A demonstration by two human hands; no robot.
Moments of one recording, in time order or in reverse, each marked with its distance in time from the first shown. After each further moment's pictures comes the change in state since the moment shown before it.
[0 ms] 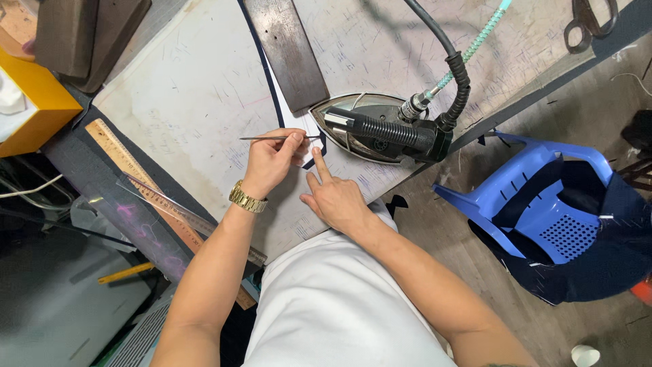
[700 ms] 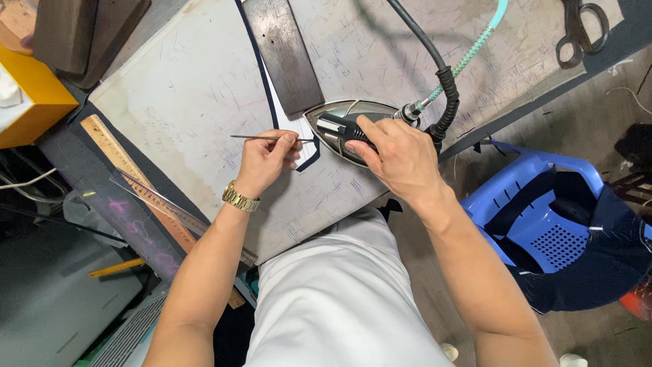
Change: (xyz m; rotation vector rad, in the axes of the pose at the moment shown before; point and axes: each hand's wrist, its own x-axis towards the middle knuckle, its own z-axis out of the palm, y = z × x) left_hand 0.002 0.000 0.001 -0.072 0.013 -0.050; right_hand -0.014 0.093 -0.106 -0.119 0.606 -0.136
